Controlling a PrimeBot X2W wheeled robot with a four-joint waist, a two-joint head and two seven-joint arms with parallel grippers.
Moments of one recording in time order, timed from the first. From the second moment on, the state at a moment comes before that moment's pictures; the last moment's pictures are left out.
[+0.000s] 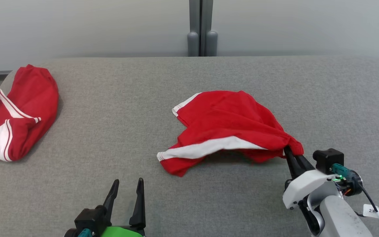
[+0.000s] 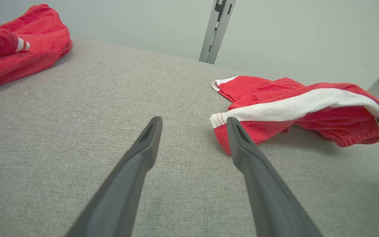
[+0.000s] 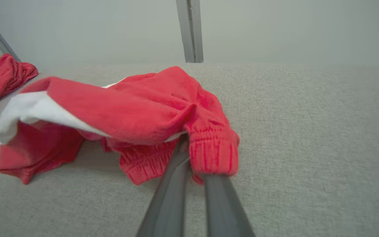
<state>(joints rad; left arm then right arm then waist) 0.05 0.05 -0.26 0.23 -0.36 -0.05 -0.26 -0.29 -0.05 0.08 0.57 0.19 0.13 -0.24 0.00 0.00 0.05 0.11</state>
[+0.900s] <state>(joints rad) -0.01 0.05 -0.30 0.24 -0.36 -0.06 -0.26 -0.40 -0.13 -0.01 0.78 0.10 0.13 -0.23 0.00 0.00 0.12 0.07</state>
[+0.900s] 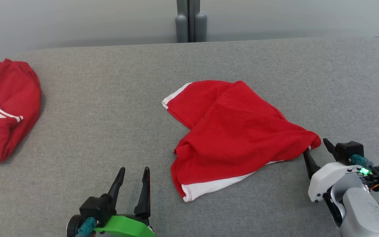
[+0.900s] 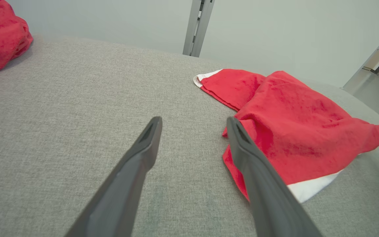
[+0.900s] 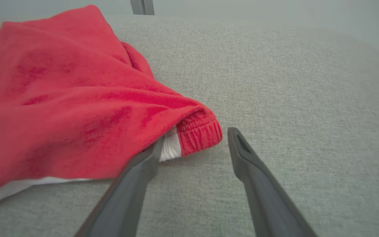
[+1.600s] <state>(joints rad) 0.00 0.05 -0.28 0.21 -0.35 -0.07 -0.26 -0.27 -0.09 -0.04 0.51 0.09 0.13 -0.26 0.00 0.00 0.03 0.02</state>
